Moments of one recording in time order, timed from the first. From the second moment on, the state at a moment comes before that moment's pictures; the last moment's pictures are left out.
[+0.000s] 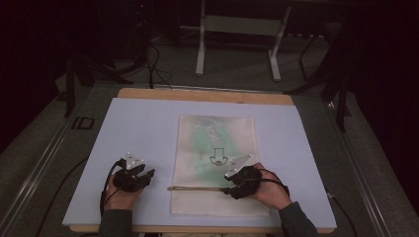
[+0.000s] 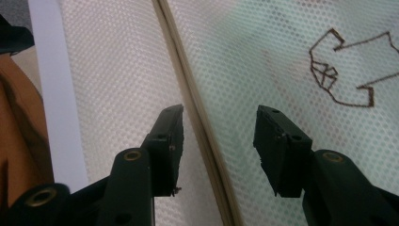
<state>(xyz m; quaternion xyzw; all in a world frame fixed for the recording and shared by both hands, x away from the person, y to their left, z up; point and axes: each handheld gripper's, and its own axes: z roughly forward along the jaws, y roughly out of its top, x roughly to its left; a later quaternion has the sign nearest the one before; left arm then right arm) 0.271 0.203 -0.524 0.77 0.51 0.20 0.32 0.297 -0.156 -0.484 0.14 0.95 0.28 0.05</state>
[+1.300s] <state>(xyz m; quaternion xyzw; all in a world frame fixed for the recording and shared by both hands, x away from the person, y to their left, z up) 0.272 0.203 -0.524 0.78 0.51 0.20 0.32 0.303 -0.102 -0.489 0.09 0.95 0.29 0.03</state>
